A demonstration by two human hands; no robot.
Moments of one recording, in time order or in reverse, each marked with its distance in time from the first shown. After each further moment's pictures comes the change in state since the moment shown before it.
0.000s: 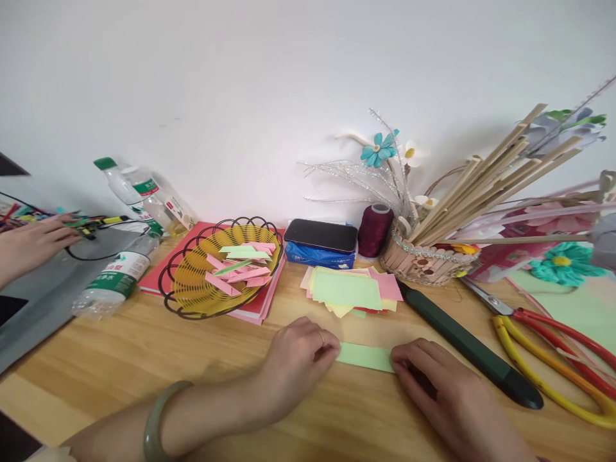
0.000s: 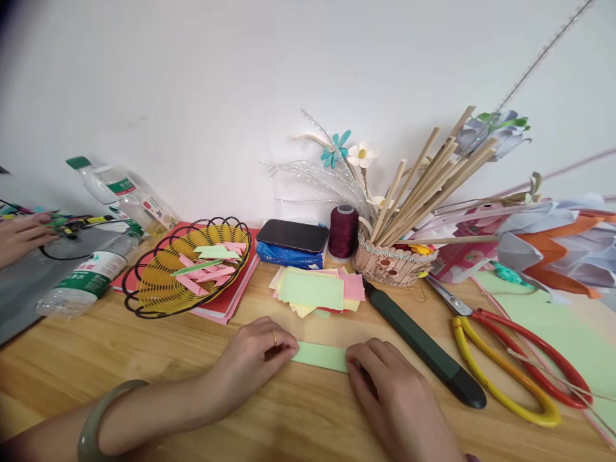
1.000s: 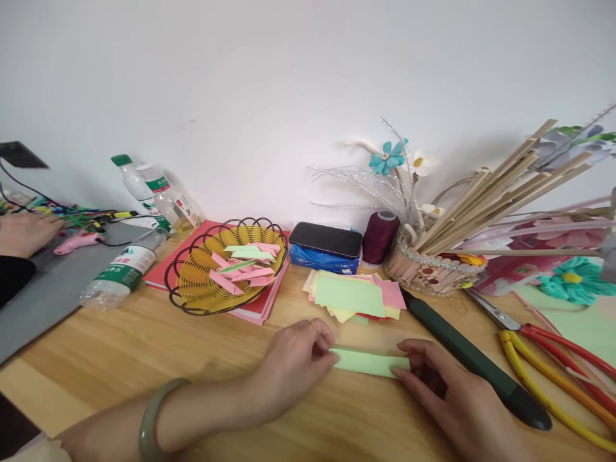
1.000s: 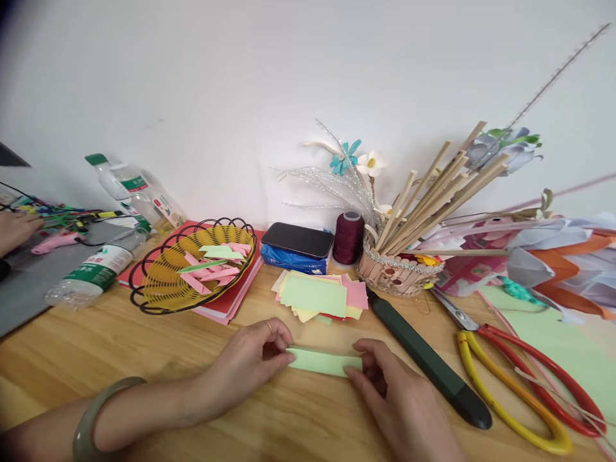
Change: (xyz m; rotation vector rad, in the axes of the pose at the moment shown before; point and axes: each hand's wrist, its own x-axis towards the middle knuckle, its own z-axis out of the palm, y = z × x) left_hand 0.002 0.004 -0.004 -0.172 -0.073 -0.301; right_hand 0.004 0.011 0.001 0.143 0.056 0.235
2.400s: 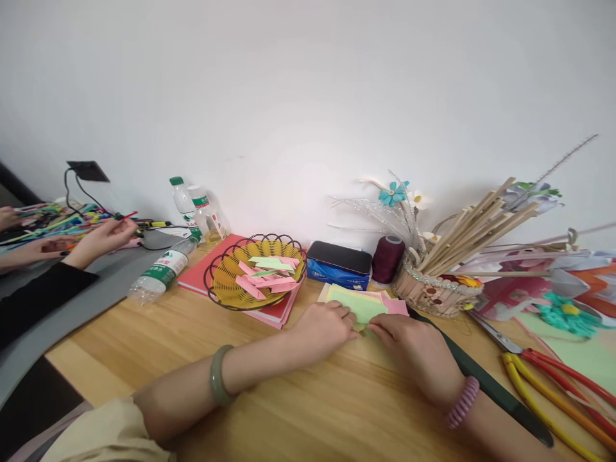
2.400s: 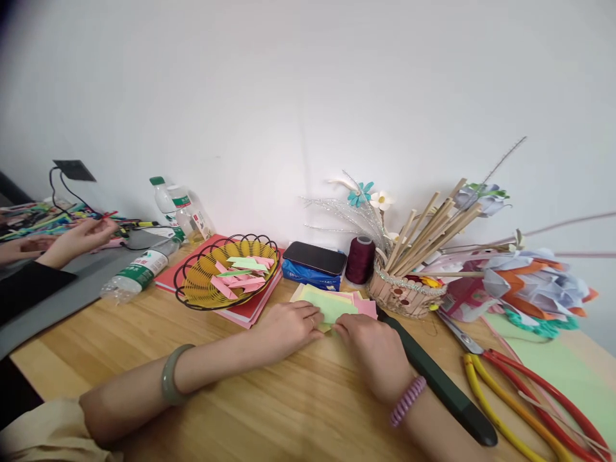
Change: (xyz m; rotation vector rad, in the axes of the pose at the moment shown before) left_hand 0.048 0.003 -0.011 0.925 0.121 0.699; right_hand 0.066 -0.022 0.012 -0.558 0.142 -0.565
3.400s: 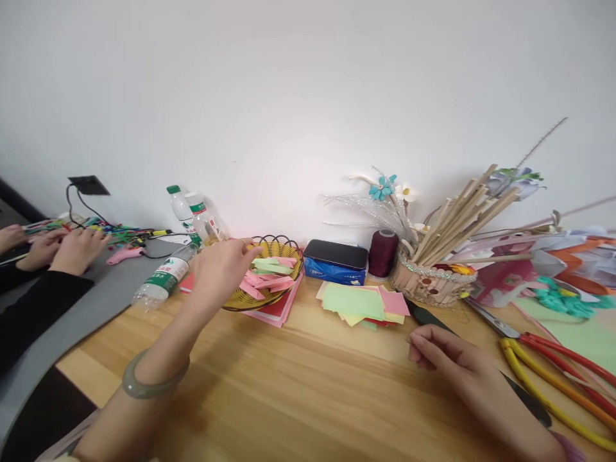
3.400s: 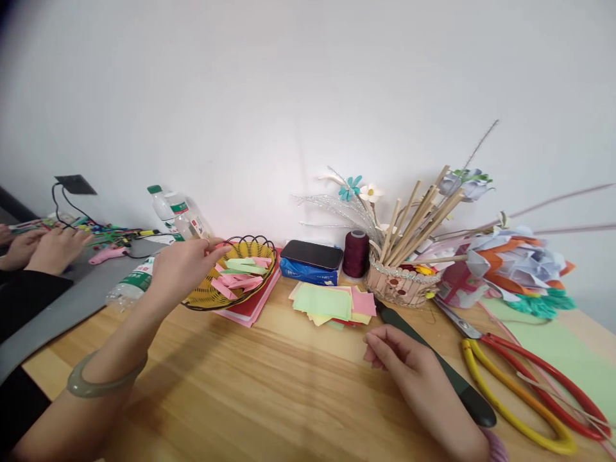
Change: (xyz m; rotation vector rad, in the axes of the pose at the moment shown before) left_hand -0.056 -0.088 -0.108 0.142 0.130 -1.017; right_hand -0.042 0.003 -0.040 0.918 -0.205 0.613
